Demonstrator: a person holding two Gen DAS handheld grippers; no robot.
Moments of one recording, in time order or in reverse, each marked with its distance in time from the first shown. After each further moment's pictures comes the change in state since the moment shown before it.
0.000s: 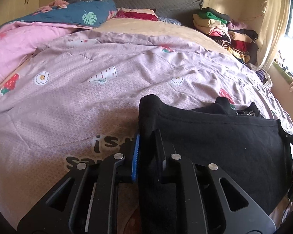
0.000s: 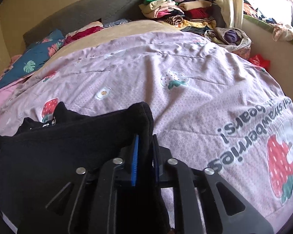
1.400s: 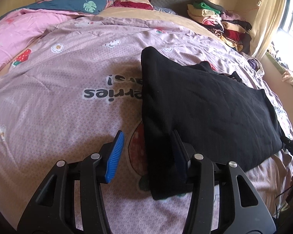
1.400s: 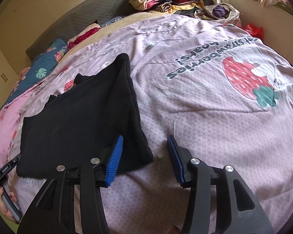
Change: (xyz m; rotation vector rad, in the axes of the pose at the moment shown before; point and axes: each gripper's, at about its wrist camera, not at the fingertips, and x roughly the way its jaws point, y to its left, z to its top) left arm -0.058 0.007 -0.068 0.010 0.084 -0.045; right arm -0.097 -0.045 -0.099 0.148 0.051 0.099
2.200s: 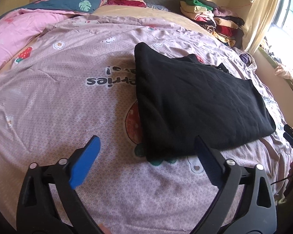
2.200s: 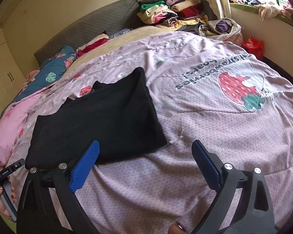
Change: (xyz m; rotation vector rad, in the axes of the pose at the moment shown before) left arm -0.034 -0.004 -0.020 0.024 0.024 -0.046; right arm -0.050 0.026 -0.018 -0.057 -0.109 0.030
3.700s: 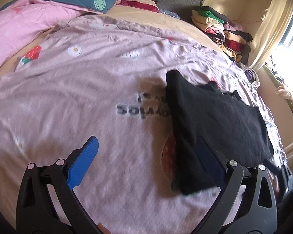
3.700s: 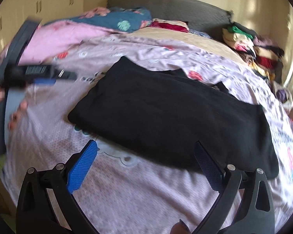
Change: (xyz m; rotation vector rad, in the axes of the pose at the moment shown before) left arm 0.007 0.061 0.053 -0.104 -0.017 -0.019; right arm 0.060 0.271 -0.073 -0.683 0.083 0.083
